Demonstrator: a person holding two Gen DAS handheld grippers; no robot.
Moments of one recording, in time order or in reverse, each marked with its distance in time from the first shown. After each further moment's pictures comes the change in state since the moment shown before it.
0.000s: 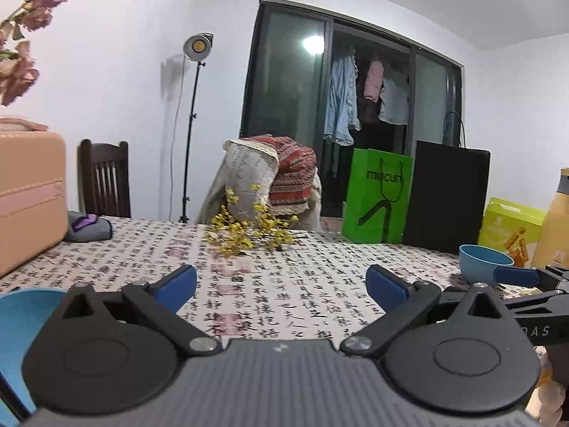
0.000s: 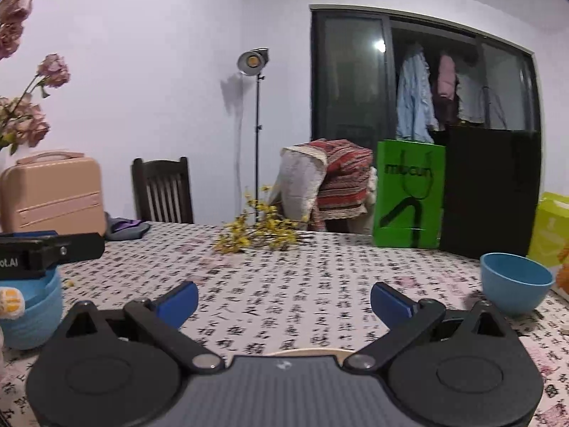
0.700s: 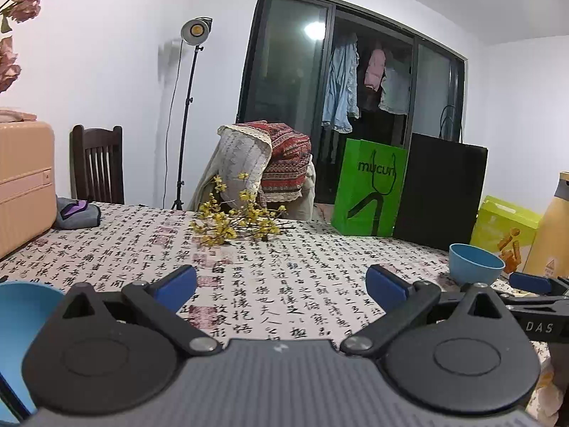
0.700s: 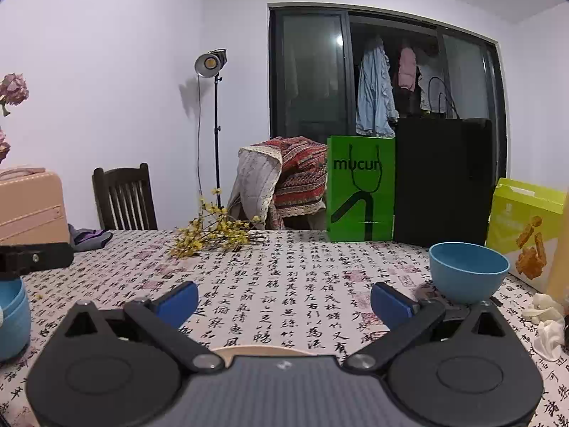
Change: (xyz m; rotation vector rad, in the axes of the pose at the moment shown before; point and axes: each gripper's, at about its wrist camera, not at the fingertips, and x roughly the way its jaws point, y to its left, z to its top) left arm 0.011 -0.026 0.014 -0.028 0.054 -0.004; right arm -0.014 -0.046 0.004 0.061 0.004 -0.102
